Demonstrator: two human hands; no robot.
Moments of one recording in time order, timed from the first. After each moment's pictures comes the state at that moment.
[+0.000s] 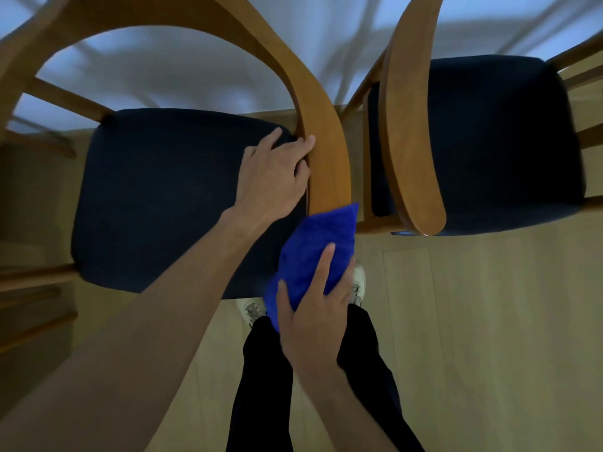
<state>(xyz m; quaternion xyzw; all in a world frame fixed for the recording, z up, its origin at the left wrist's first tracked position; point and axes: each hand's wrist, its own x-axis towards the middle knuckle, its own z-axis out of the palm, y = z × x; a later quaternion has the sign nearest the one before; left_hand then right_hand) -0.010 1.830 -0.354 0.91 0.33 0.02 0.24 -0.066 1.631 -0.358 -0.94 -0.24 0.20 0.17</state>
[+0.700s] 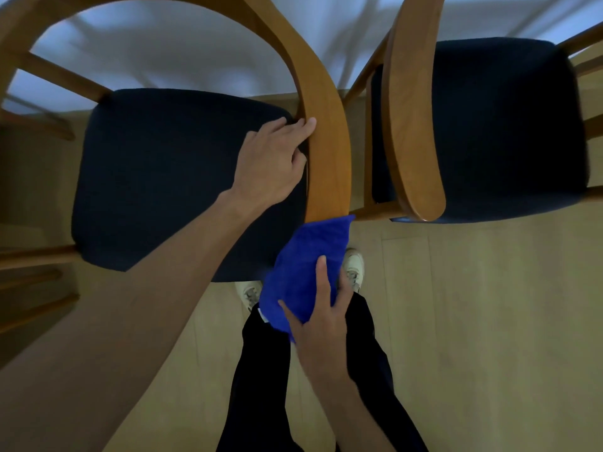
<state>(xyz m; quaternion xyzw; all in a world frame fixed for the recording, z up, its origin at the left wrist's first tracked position) -0.016 1.831 -0.359 0.92 0.32 0.00 0.22 -0.075 1.578 -0.367 -0.88 -0.26 0.30 0.28</state>
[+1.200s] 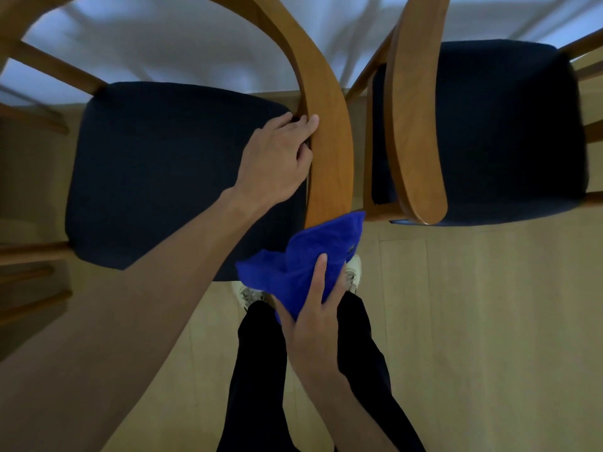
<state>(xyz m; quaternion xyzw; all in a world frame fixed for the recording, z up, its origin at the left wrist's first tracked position) -0.009 1.829 -0.358 0.91 0.32 0.02 0.25 -0.075 1.590 -0.366 -0.88 -0.27 0.29 0.26</state>
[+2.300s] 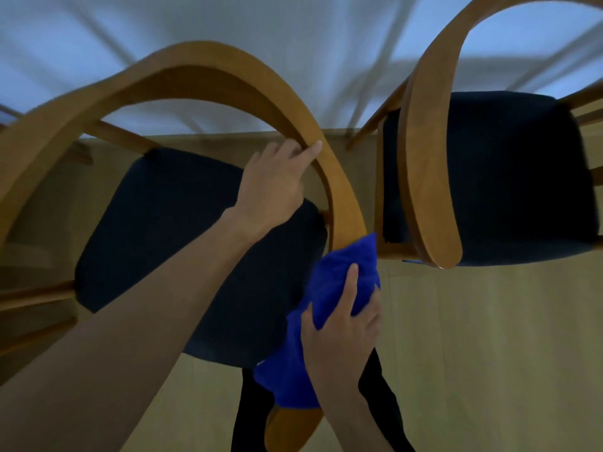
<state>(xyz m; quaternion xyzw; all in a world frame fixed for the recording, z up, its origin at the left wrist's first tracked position) -0.017 1.868 -0.357 0.94 0.29 0.03 0.16 -0.048 1.630 -0.365 -0.95 -0.20 0.19 0.09</state>
